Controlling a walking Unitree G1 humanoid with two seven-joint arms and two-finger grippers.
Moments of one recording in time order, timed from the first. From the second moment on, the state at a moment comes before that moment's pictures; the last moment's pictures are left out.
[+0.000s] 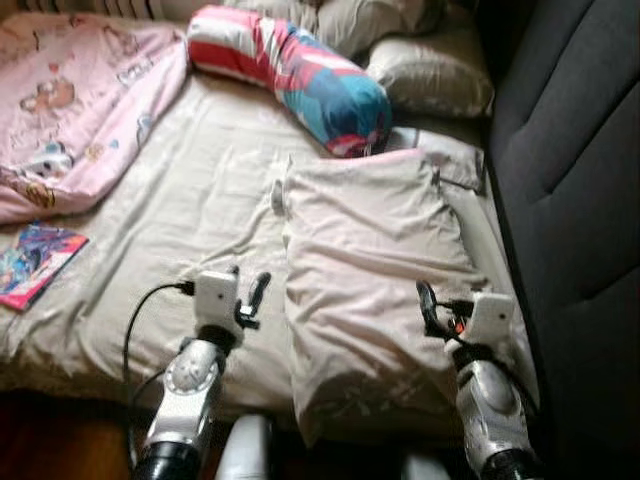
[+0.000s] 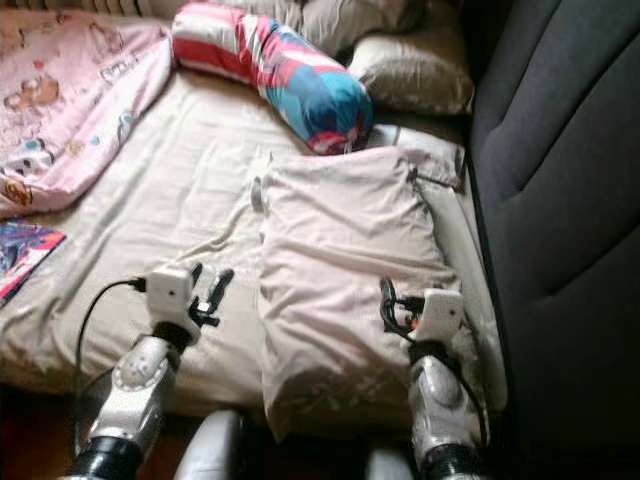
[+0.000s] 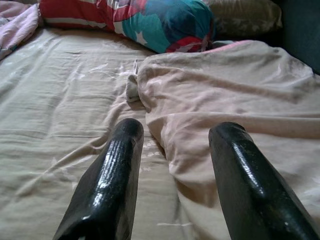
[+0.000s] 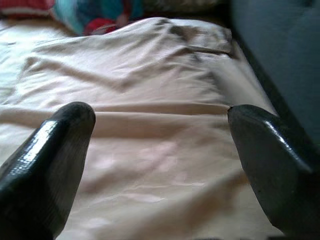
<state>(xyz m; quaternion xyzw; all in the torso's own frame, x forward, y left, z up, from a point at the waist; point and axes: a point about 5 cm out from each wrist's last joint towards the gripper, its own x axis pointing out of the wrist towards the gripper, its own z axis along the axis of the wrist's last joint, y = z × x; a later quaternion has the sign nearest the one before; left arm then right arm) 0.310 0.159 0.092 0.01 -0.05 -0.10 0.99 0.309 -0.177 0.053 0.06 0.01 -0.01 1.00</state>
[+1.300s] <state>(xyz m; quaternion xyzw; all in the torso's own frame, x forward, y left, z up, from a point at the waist) 0.342 0.152 0.123 -0.05 -0.05 -0.14 0.99 0.333 -0.197 0.079 0.03 -0.01 -0.05 1.00</state>
